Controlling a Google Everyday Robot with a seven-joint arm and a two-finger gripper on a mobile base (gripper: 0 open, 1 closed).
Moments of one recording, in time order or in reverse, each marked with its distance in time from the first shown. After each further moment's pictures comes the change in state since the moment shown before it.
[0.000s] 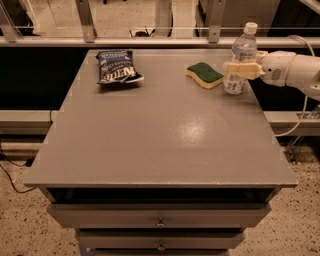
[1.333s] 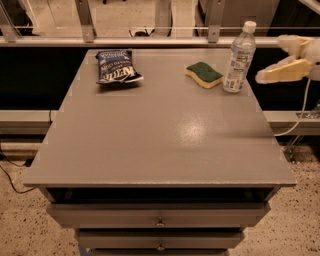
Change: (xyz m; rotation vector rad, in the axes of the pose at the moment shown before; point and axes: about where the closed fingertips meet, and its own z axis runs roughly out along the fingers) arm -0.052 0.057 -0.093 -0.071 0.067 -0.084
